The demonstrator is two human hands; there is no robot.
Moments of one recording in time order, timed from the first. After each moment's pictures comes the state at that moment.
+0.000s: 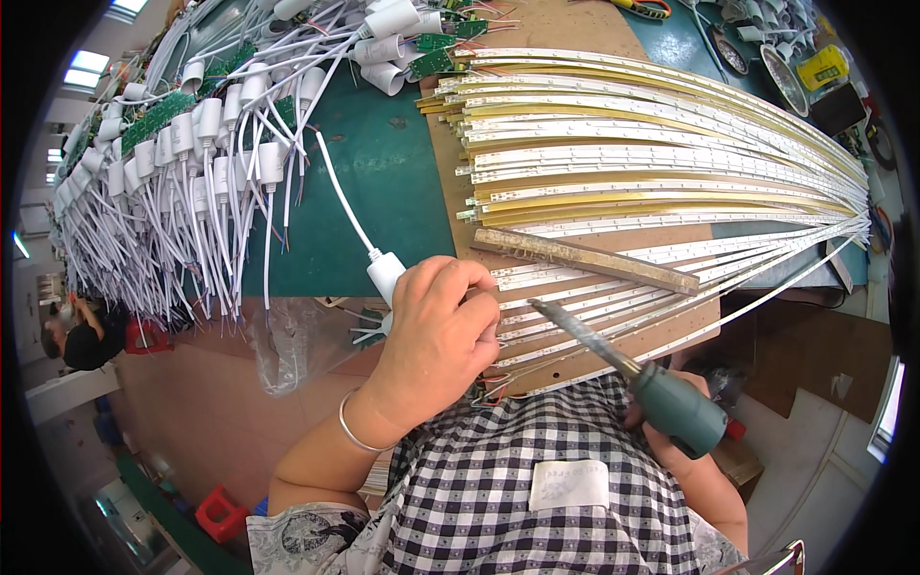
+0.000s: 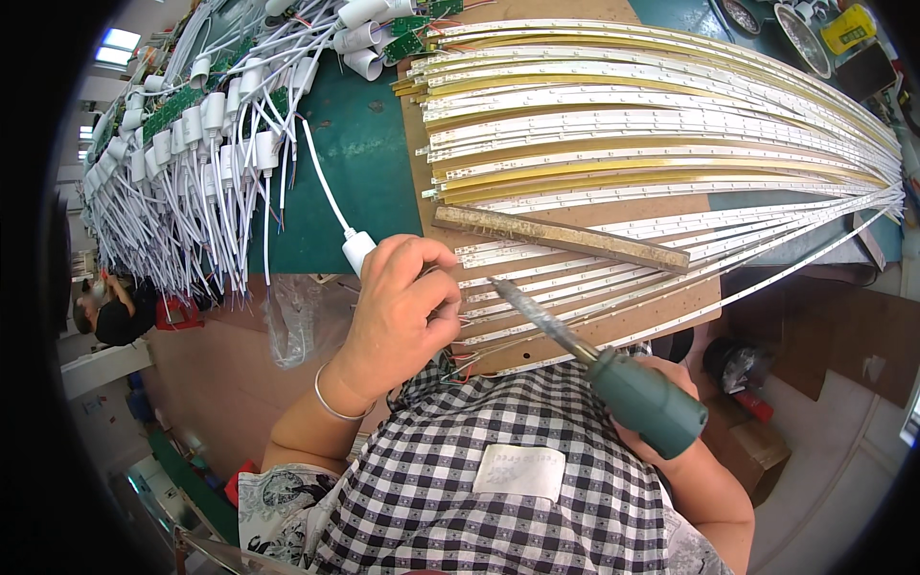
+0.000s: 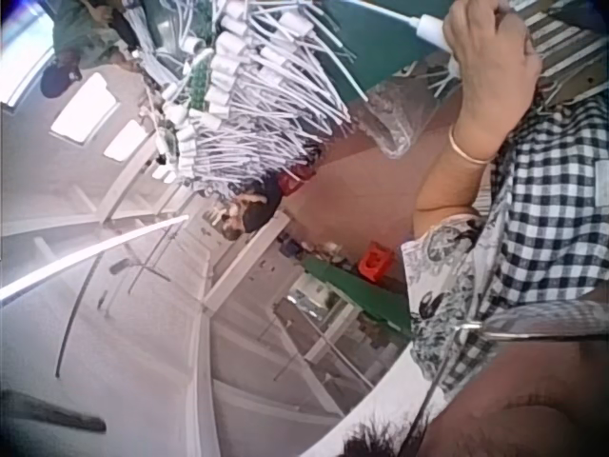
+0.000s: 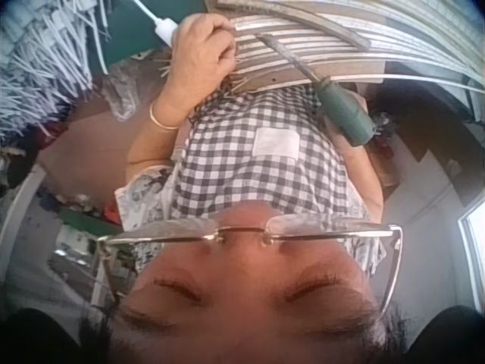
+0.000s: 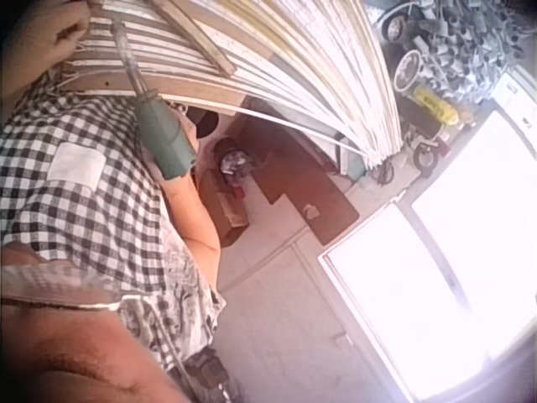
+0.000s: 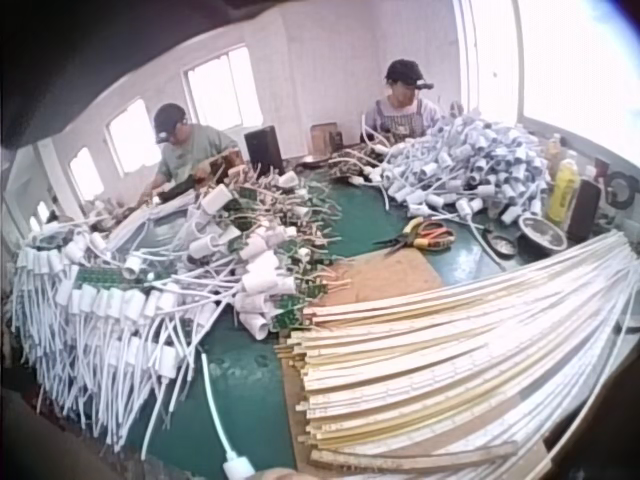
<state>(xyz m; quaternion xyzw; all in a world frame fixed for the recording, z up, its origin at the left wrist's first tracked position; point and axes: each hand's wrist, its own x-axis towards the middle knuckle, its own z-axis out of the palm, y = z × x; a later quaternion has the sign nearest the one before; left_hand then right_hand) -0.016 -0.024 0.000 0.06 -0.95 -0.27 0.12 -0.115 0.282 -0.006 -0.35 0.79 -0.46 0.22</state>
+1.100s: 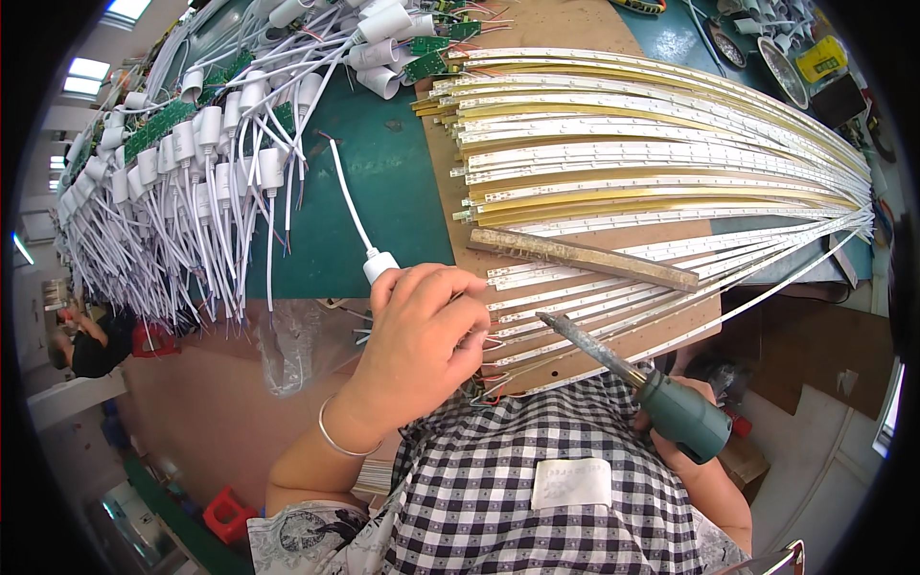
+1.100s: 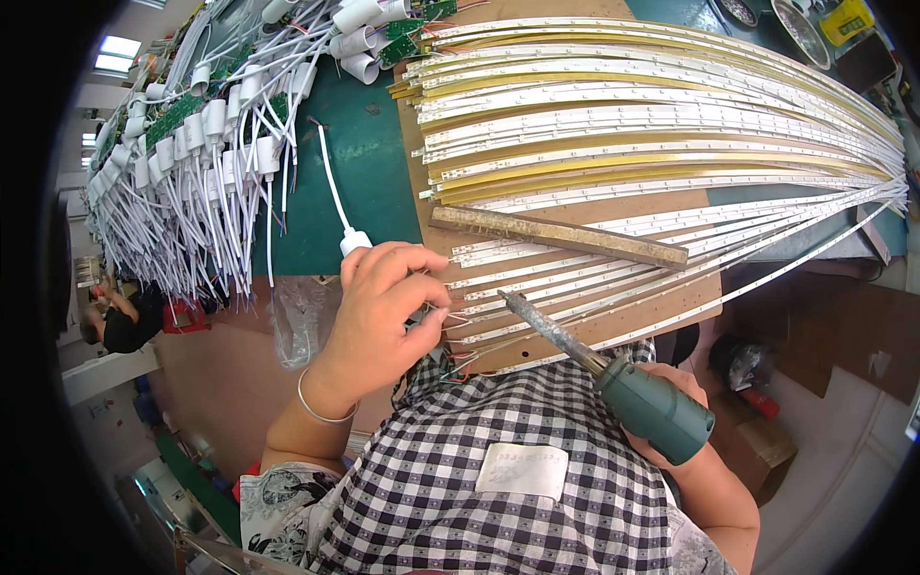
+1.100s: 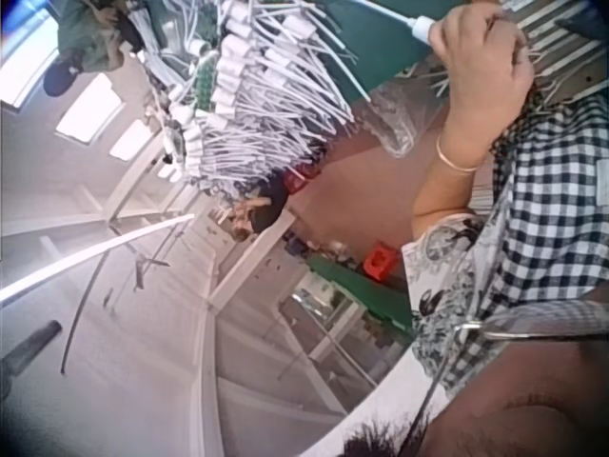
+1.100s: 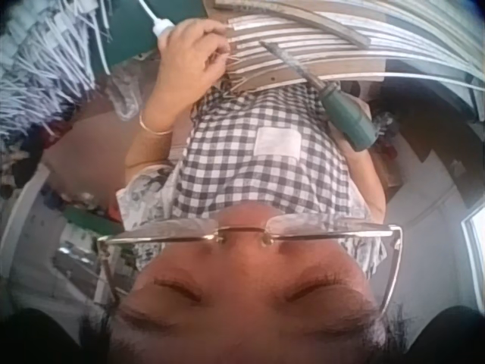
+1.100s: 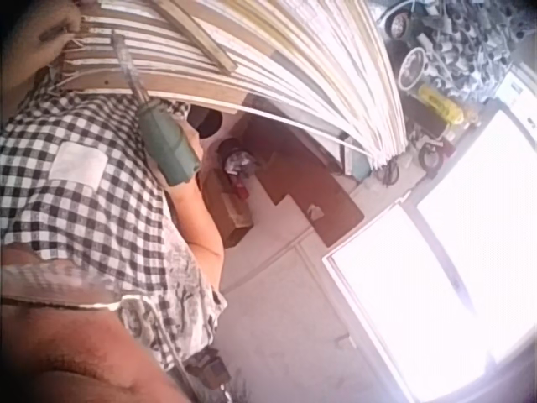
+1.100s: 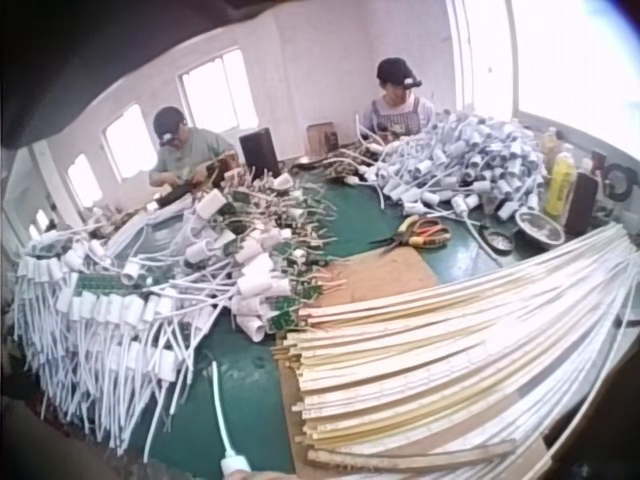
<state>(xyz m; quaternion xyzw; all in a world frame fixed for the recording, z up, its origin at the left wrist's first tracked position) -0.006 -0.033 0.019 0.06 -0.96 -0.27 0.06 -0.121 0.311 -0.012 -0.37 0.78 -0.42 0.28</state>
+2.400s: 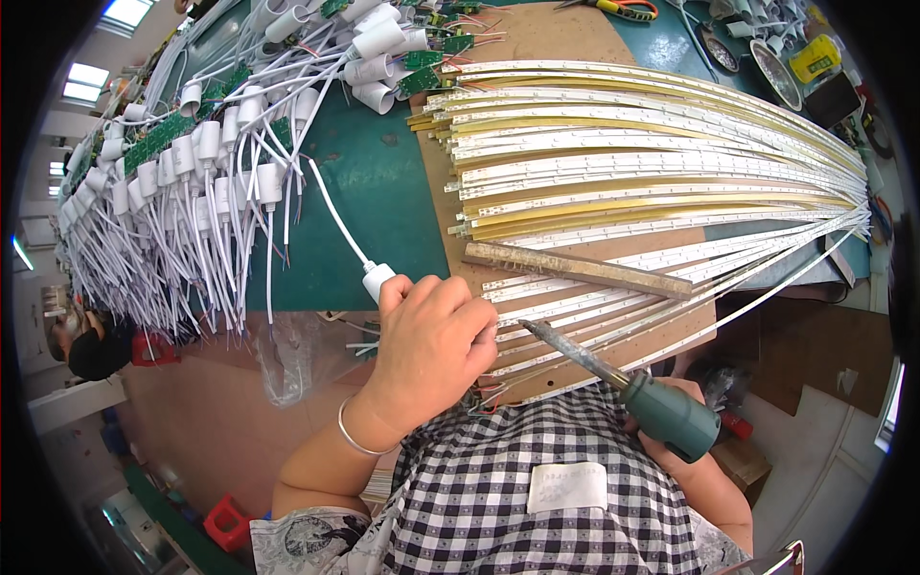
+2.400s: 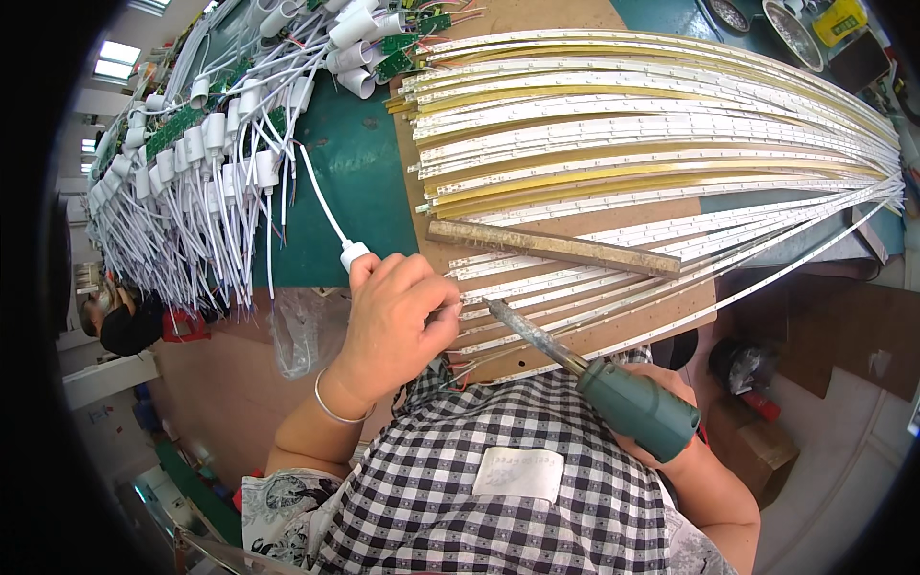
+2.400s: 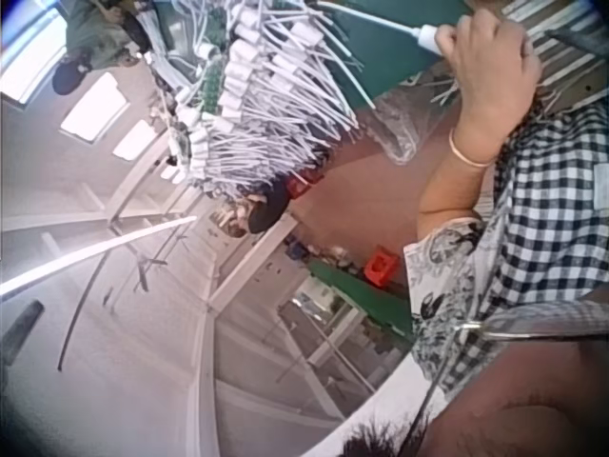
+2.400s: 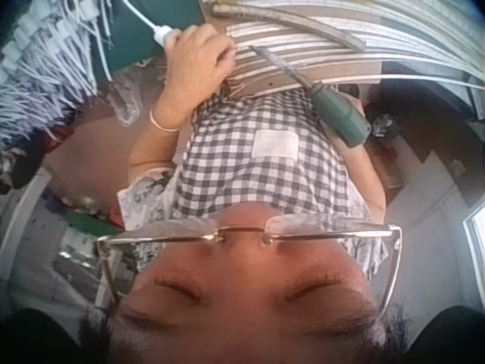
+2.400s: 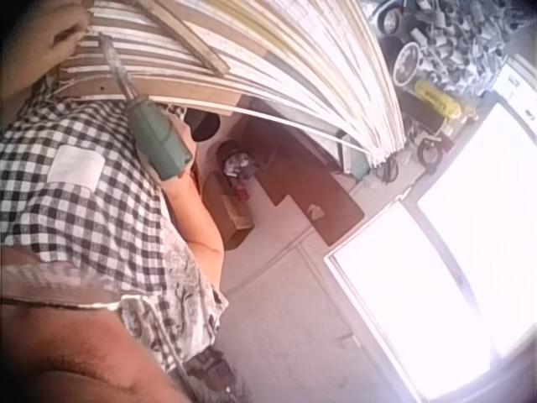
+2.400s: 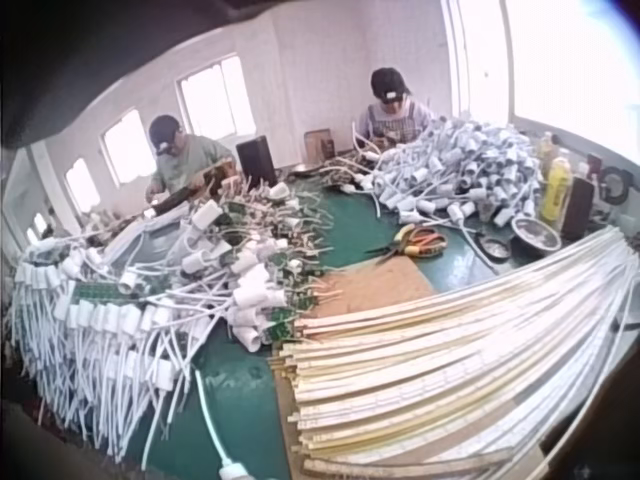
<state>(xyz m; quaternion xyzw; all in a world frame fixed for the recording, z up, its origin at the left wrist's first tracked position) -0.020 -0.025 0.007 0.08 -0.97 -0.23 0.08 -0.122 0.293 -0.010 -0.46 0.76 -0.39 0.22</state>
